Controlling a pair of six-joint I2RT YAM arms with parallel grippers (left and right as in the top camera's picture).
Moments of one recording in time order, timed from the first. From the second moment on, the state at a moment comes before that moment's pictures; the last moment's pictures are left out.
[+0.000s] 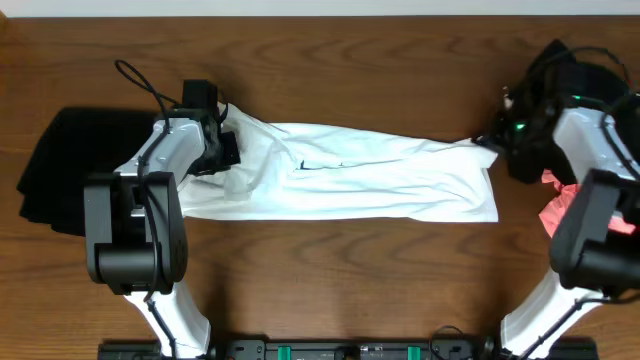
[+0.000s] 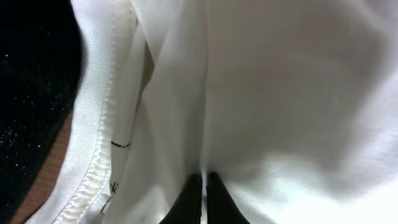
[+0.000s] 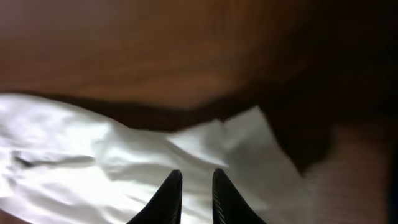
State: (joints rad) left arm 0.00 1.97 1.24 -0.67 -0.01 -0.23; right arm -0.21 1.99 1.37 -0.77 -0.45 0.10
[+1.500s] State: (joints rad) left arm 0.00 1.97 1.25 -0.71 -0.01 -0.26; right arm -0.20 1.97 1.25 -0.78 -0.38 0.18
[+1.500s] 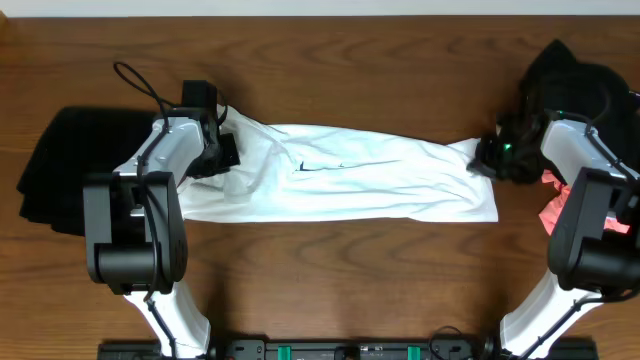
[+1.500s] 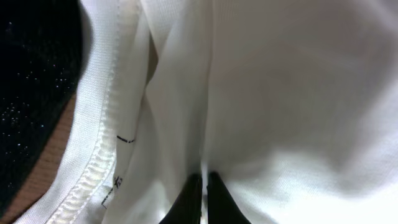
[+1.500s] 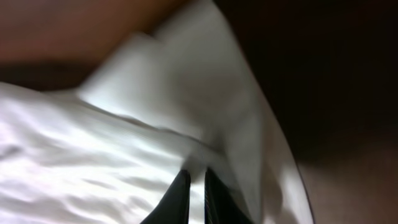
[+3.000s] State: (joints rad) left arm 0.00 1.63 1.28 -0.83 0.31 -0.28; right arm -0.35 1.96 1.22 -0.78 -0.49 0.00
